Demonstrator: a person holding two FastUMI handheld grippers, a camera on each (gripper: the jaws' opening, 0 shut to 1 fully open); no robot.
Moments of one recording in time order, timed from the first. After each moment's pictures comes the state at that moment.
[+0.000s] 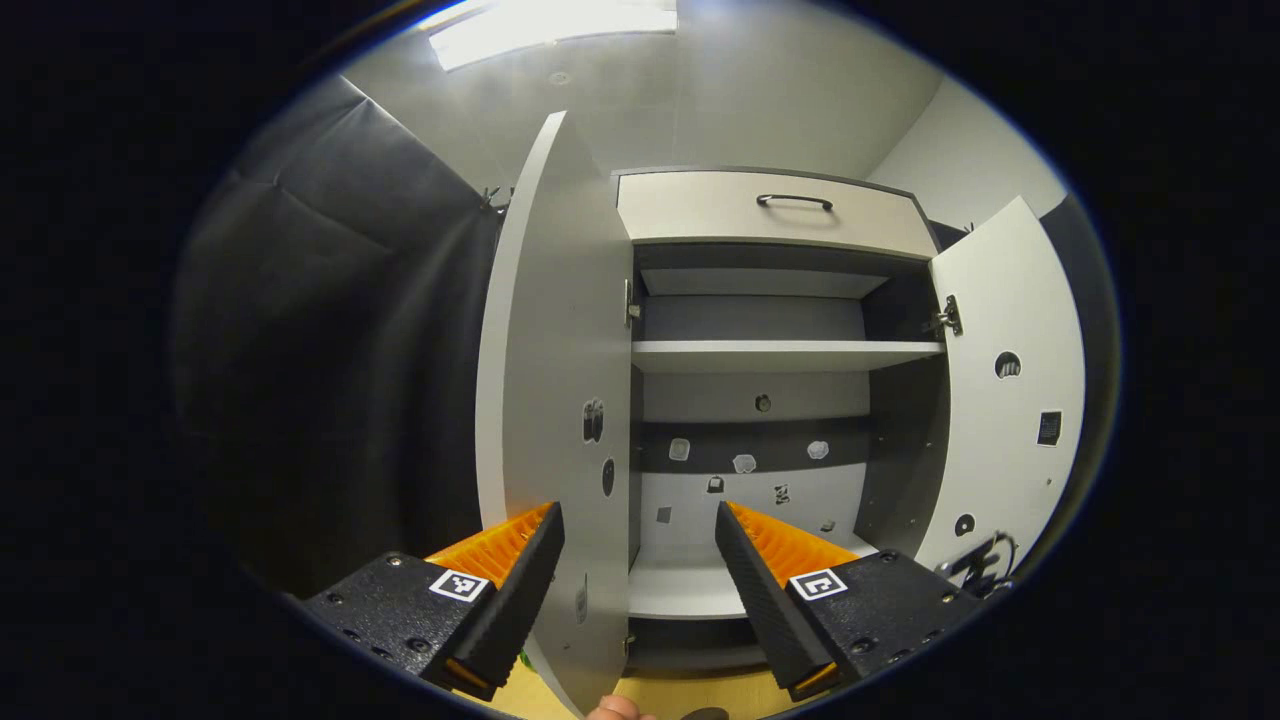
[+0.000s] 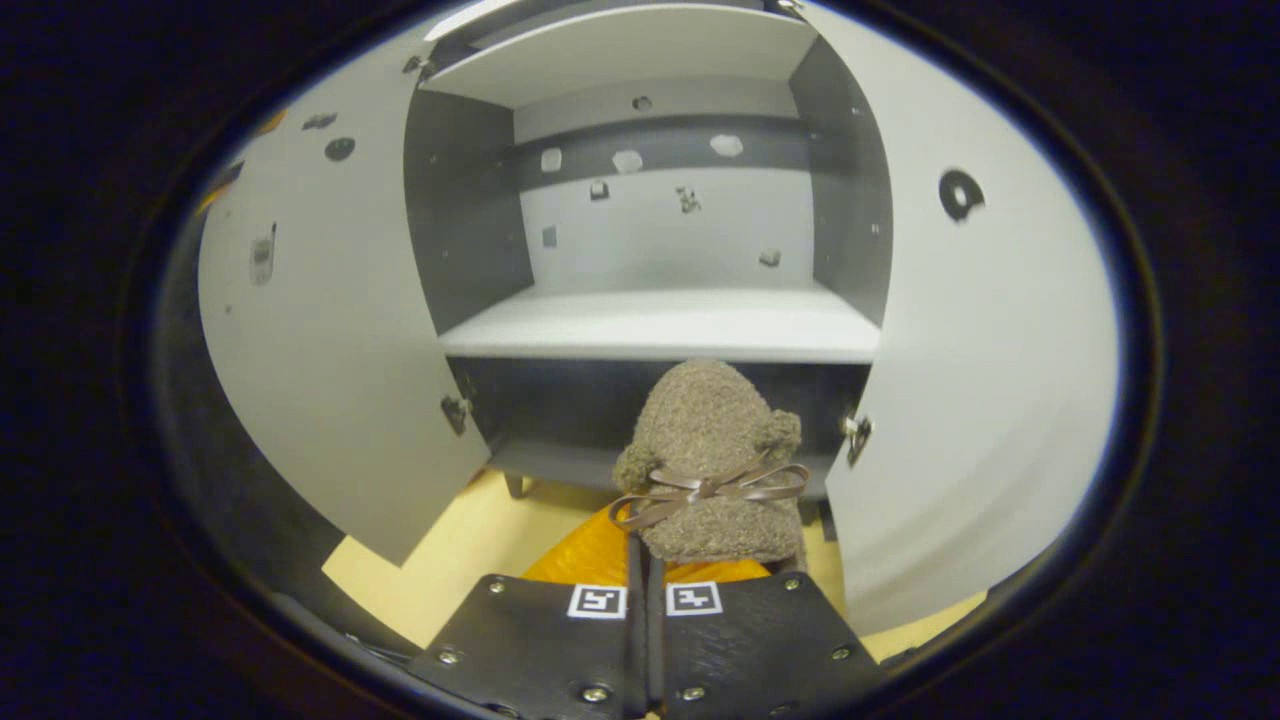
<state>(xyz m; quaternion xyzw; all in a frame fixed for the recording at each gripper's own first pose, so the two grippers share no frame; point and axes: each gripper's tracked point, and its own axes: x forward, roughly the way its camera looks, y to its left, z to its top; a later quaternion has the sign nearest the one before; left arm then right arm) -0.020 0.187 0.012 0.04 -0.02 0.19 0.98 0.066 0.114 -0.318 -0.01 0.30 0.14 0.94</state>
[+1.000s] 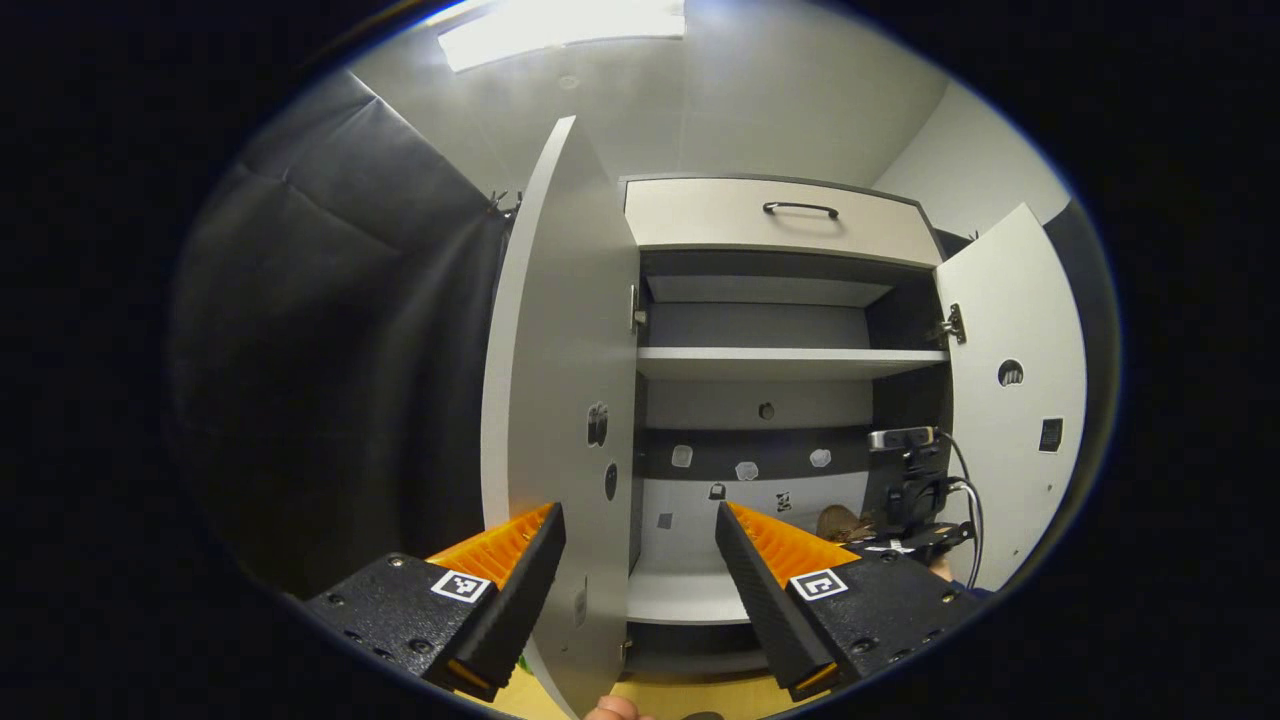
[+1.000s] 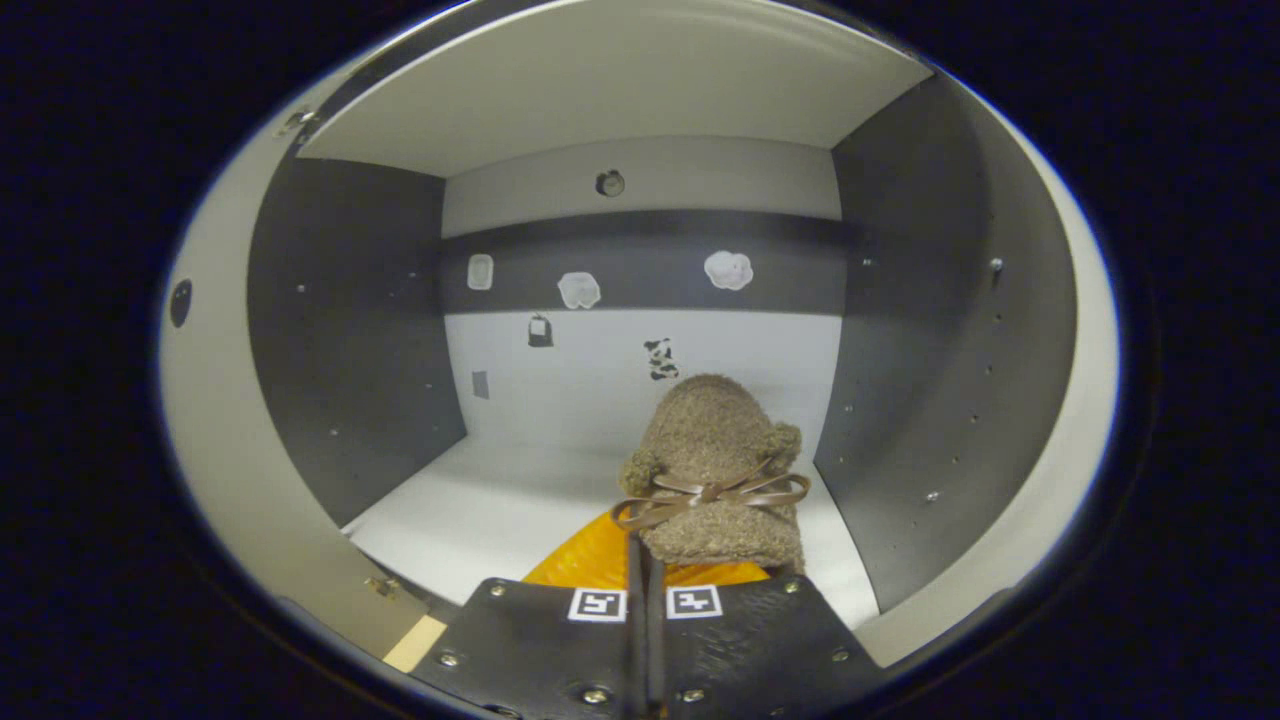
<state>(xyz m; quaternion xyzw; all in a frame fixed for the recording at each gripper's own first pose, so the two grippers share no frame) -0.020 0.188 0.014 0.03 -0.03 0.20 0.98 0.297 0.134 -0.267 -0.02 0.24 0.11 0.96</state>
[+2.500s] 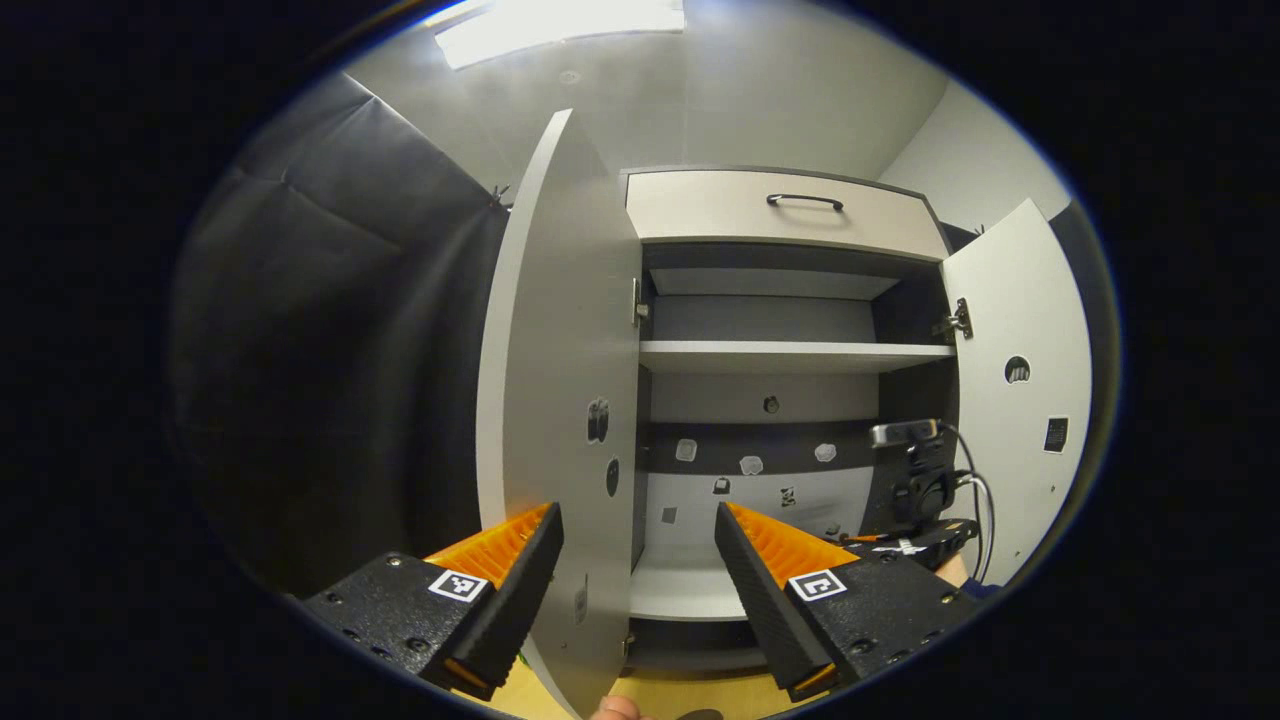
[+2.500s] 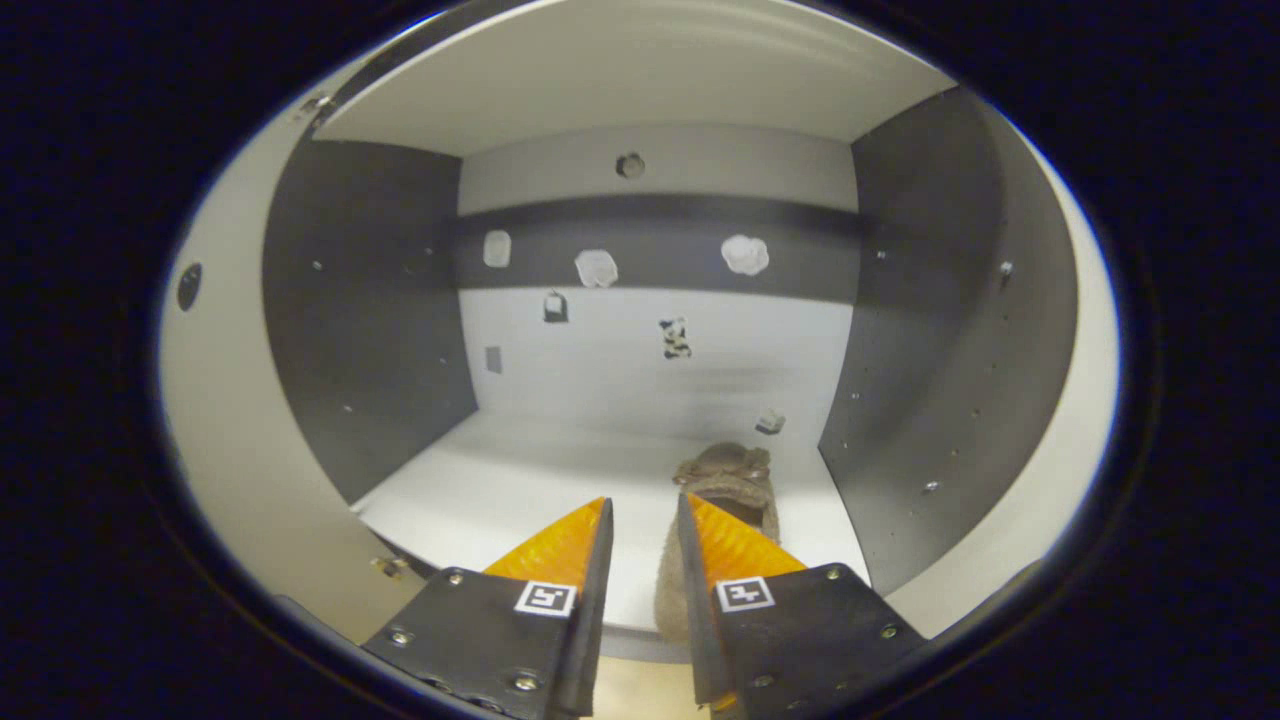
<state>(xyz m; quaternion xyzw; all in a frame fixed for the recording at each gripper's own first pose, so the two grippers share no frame) -0.017 0.185 0.008 0.02 -0.01 0.20 0.98 0.239 0.144 -0.220 -0.03 0.23 0.15 0.96</state>
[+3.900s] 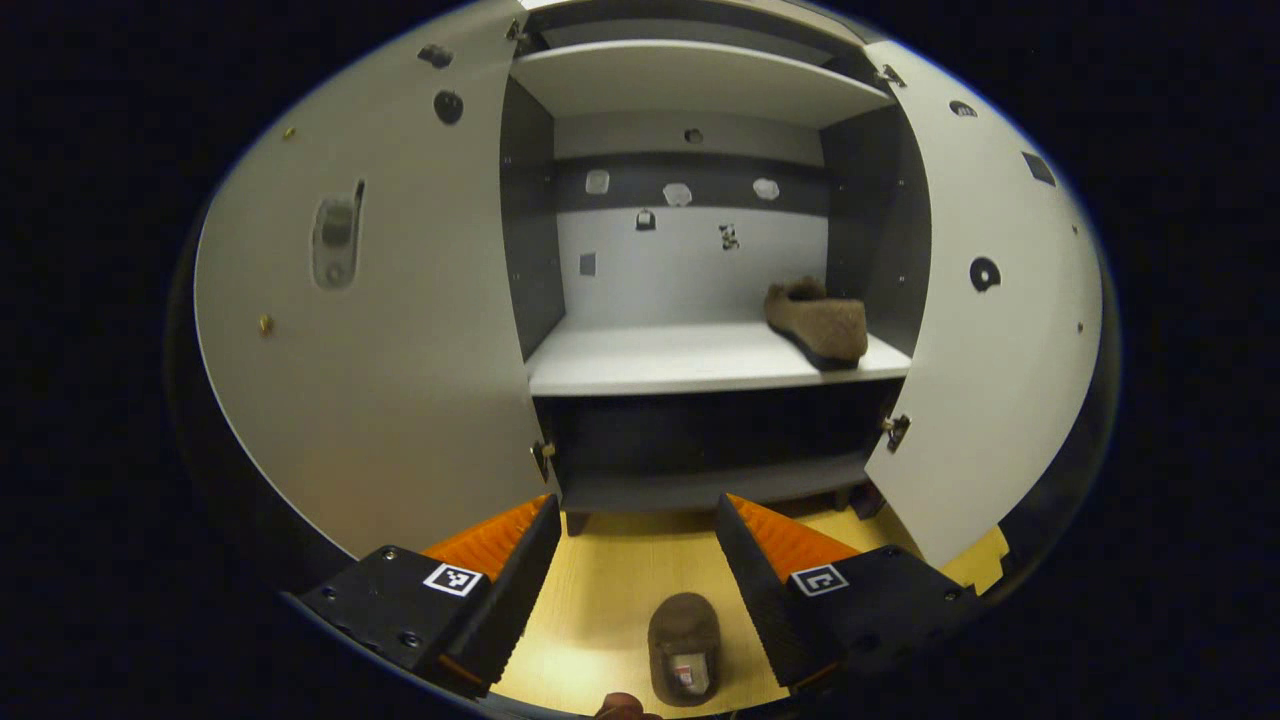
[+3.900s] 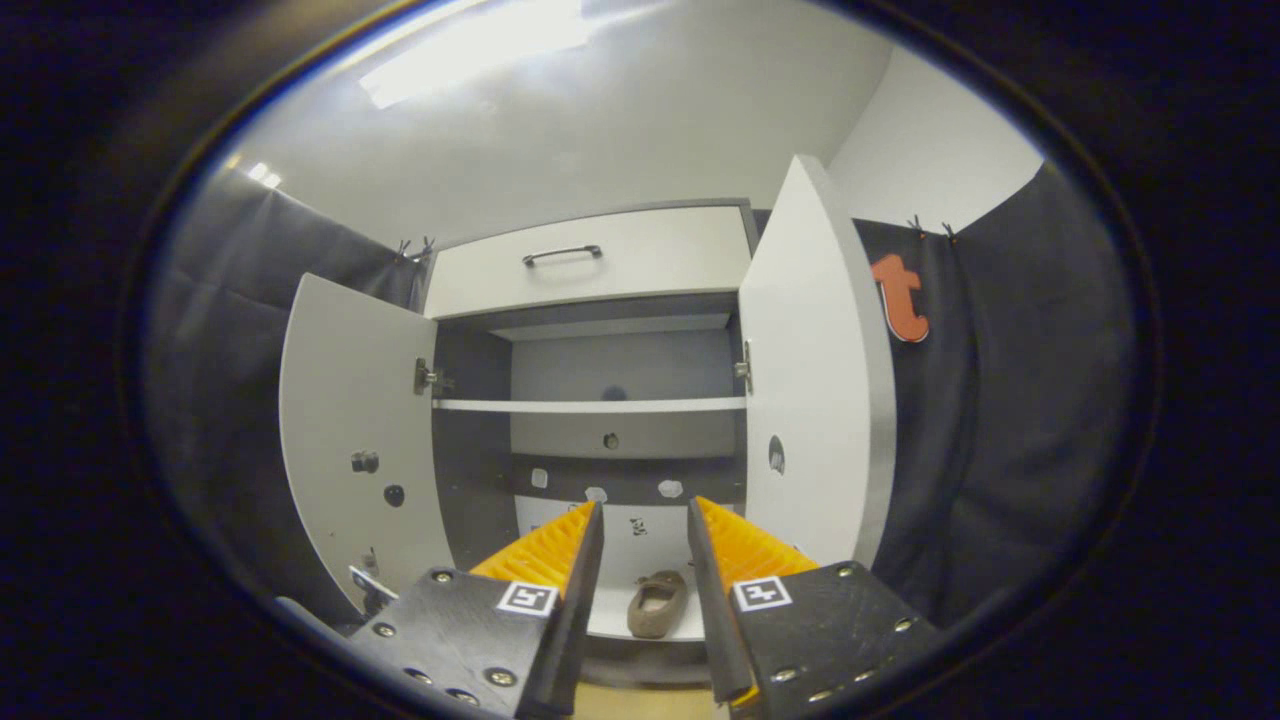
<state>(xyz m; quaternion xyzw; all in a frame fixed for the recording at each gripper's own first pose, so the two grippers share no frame) -0.020 0.130 -0.314 0.01 0.31 0.12 0.94 0.049 0.024 0.069 0.03 -0.01 0.11 0.99</state>
